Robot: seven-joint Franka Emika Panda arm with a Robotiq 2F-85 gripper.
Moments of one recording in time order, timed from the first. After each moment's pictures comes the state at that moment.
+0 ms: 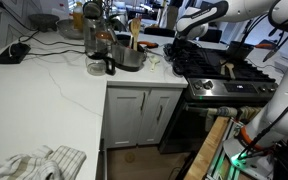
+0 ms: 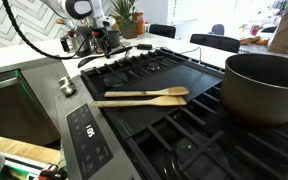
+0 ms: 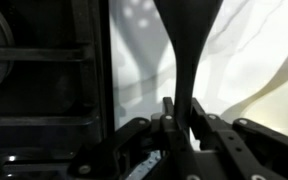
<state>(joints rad) -0.15 0.25 -0.20 -1.92 0.14 2.31 0.23</state>
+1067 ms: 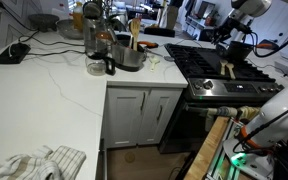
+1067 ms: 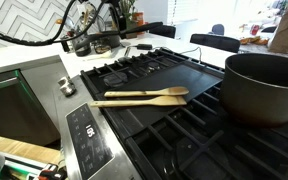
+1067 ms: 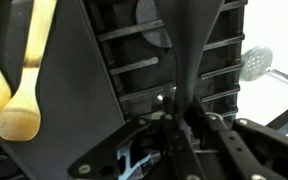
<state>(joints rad) -0.39 -0.07 -0.44 -1.96 0.20 2.09 0.00</state>
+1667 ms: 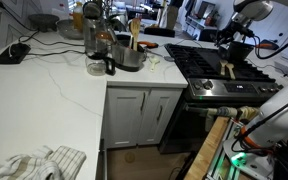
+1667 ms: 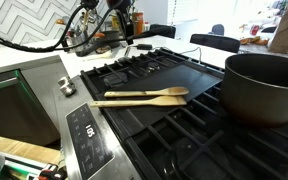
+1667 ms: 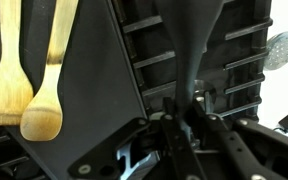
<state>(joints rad) -0.43 -0.03 -0.47 -1.96 0.23 2.12 -0.05</state>
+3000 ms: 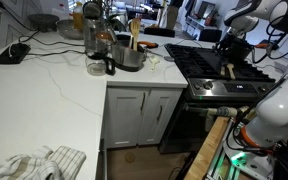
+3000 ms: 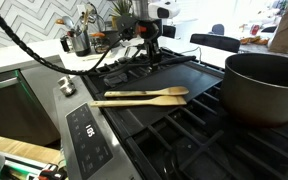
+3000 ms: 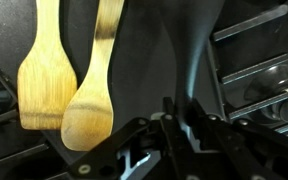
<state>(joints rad) -0.56 0.31 -0.47 -1.75 0.29 2.11 -0.09</state>
